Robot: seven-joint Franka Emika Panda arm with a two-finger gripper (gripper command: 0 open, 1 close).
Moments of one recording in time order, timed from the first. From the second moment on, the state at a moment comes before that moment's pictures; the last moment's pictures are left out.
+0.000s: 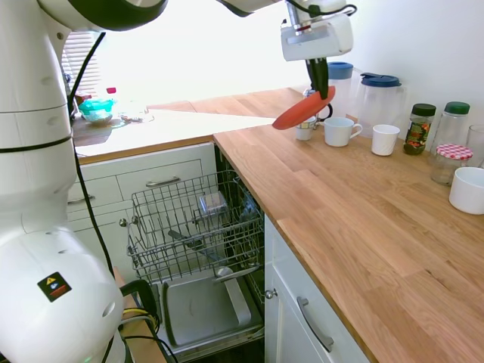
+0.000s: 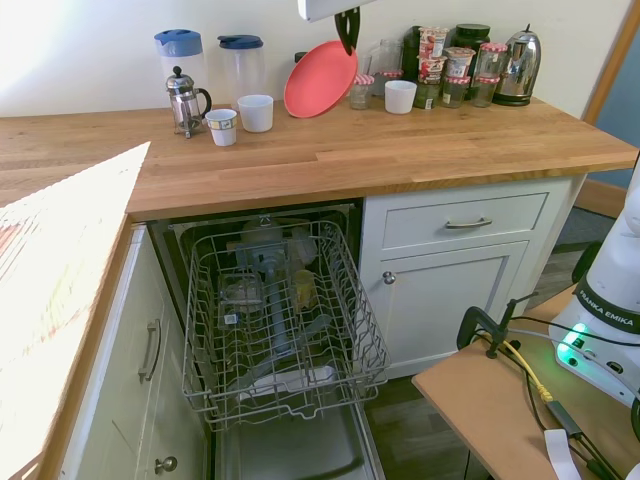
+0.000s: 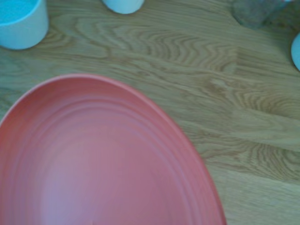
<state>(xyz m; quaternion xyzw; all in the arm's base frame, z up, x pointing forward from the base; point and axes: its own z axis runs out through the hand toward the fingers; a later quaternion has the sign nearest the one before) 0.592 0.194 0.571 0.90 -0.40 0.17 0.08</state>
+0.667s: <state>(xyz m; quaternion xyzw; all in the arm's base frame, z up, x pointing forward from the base) 0.314 0.528 0.330 0.91 -0.10 0.29 0.27</state>
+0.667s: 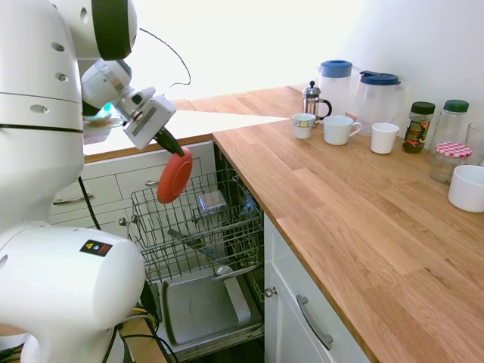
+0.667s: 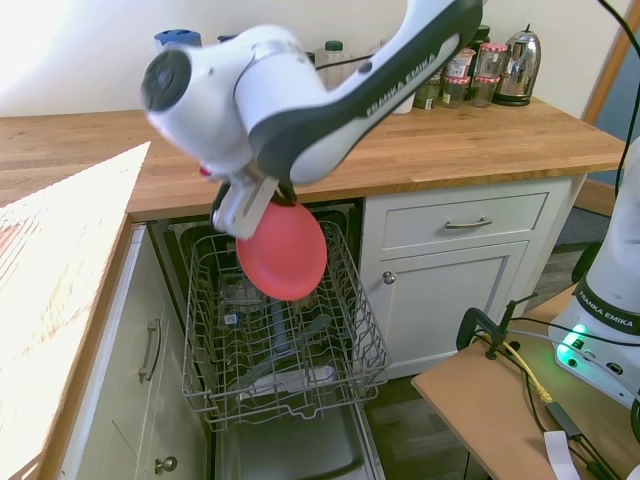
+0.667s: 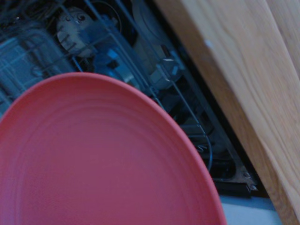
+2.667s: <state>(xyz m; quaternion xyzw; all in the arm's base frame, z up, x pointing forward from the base) 0.348 0.602 0.193 0.89 -0.01 0.20 0.41</state>
